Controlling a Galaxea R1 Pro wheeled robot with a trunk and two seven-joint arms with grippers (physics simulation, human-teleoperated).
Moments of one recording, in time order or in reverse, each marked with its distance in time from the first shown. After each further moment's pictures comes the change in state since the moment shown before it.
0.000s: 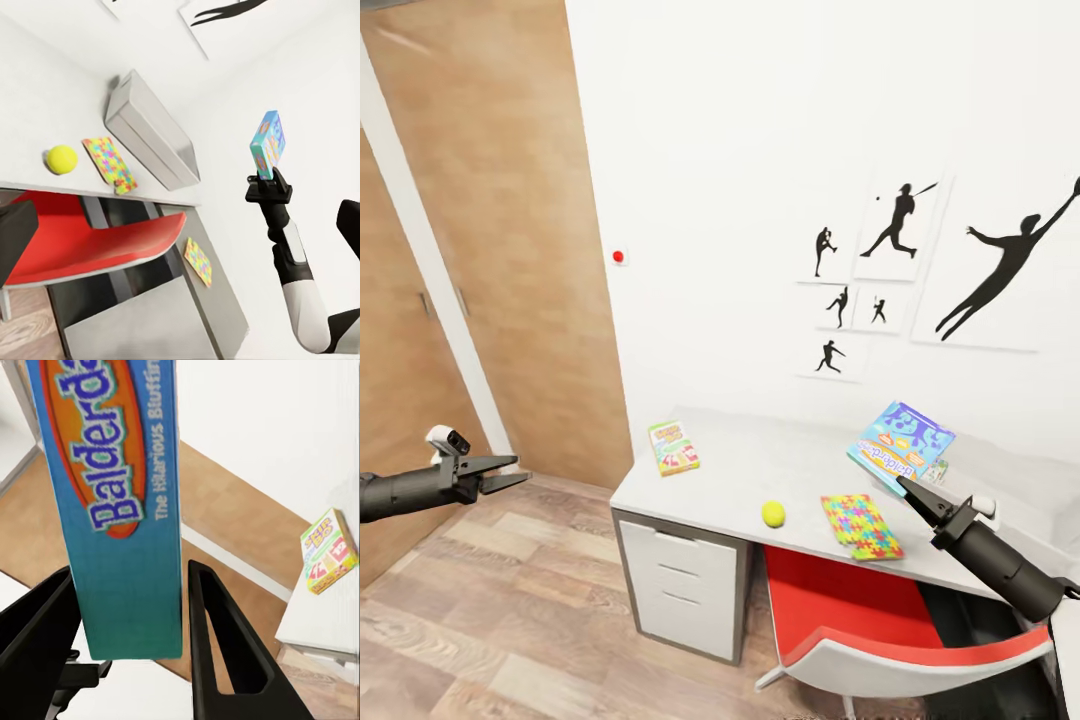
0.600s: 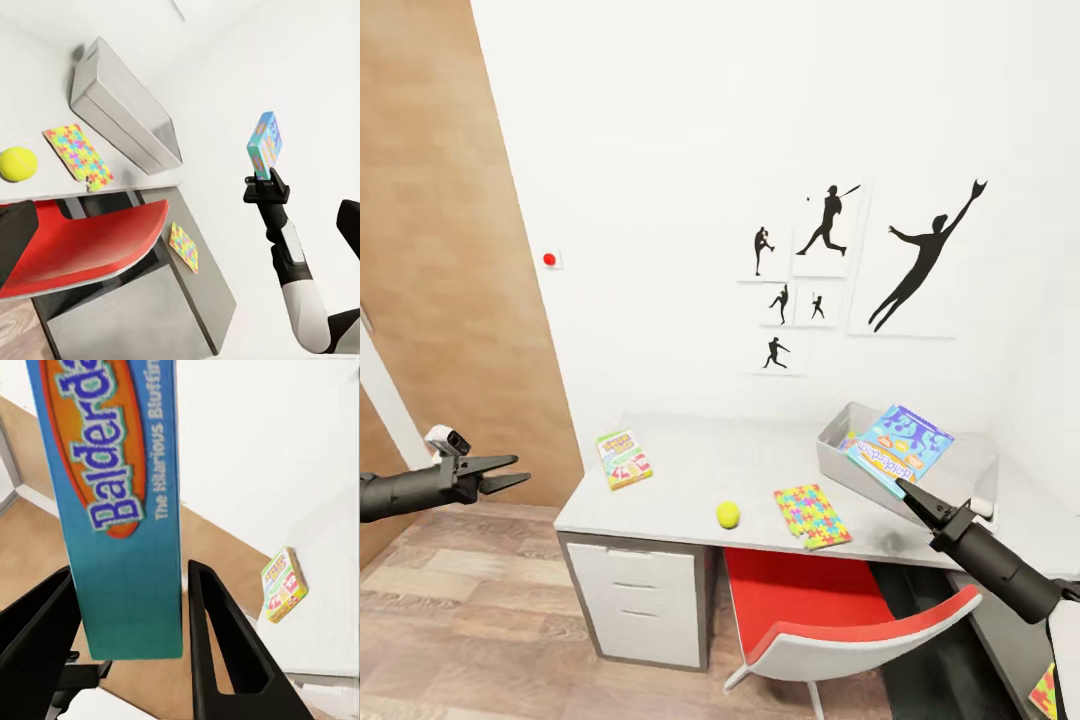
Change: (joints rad) left arm 0.000 0.000 0.000 0.000 0.000 0.000 0.000; right arm 0.000 0.000 0.000 0.020 0.000 -0.002 0.000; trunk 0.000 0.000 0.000
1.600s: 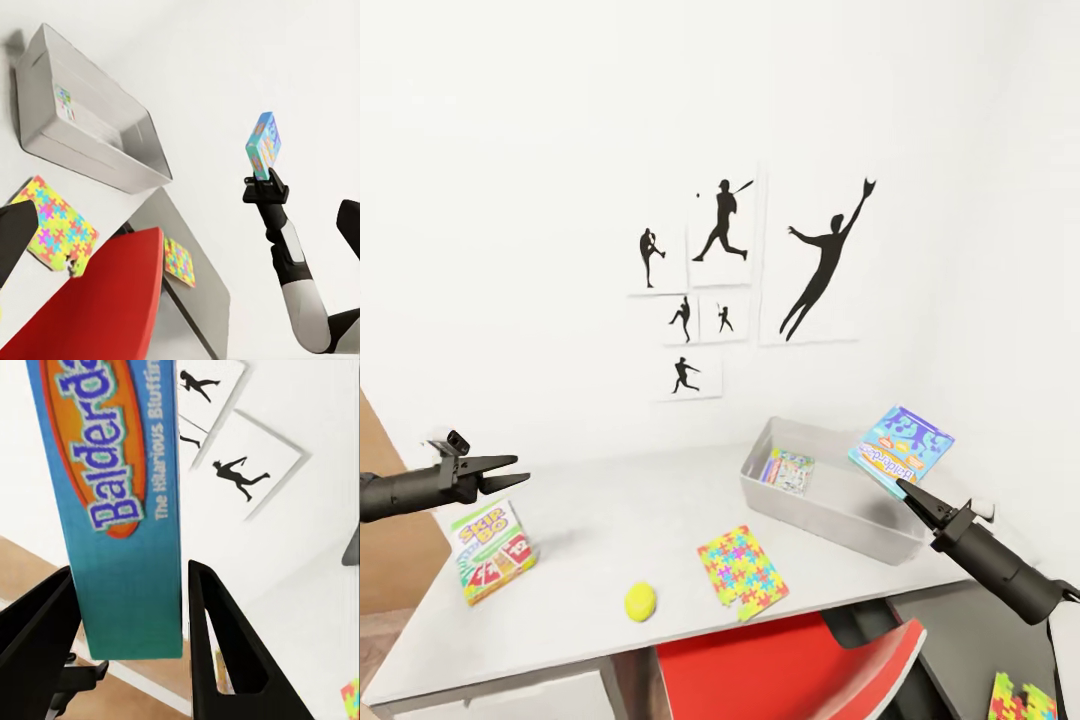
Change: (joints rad) left arm 0.000 0.000 0.000 0.000 0.000 -0.001 0.000; right arm 0.000 0.000 -0.004 0.004 0.004 -0.003 -0.003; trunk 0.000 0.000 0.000
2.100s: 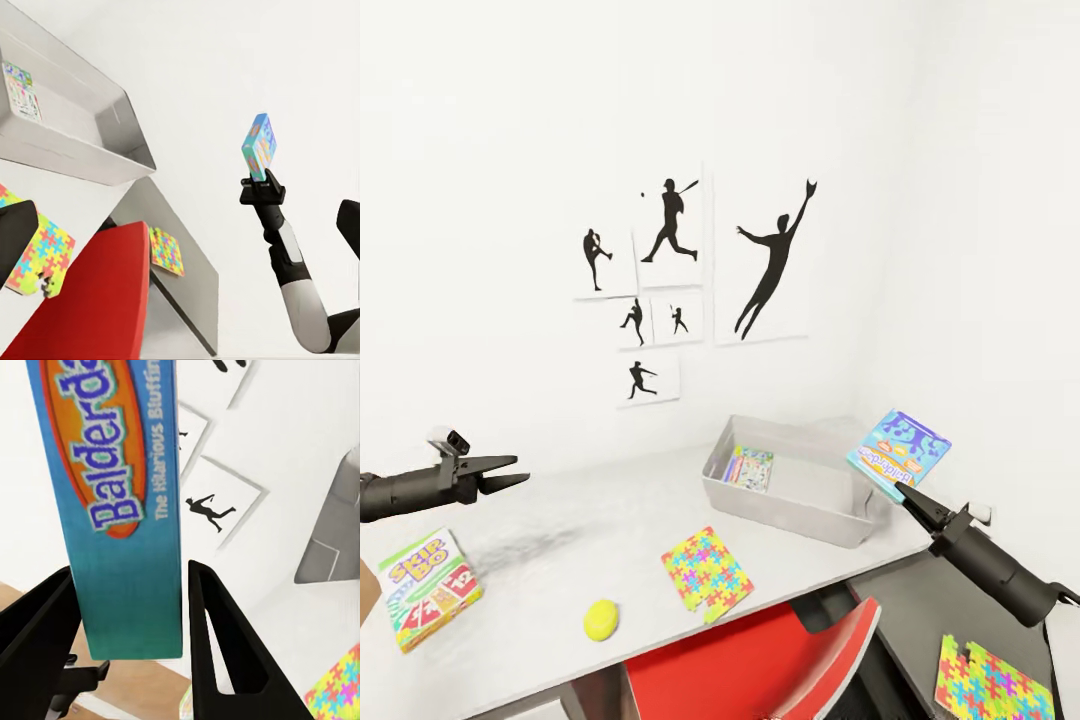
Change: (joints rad) left arm 0.000 0.000 0.000 0.000 -0.001 0.000 0.000; right arm 0.000 0.000 0.000 0.030 -0.002 0.000 0.000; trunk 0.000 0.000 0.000
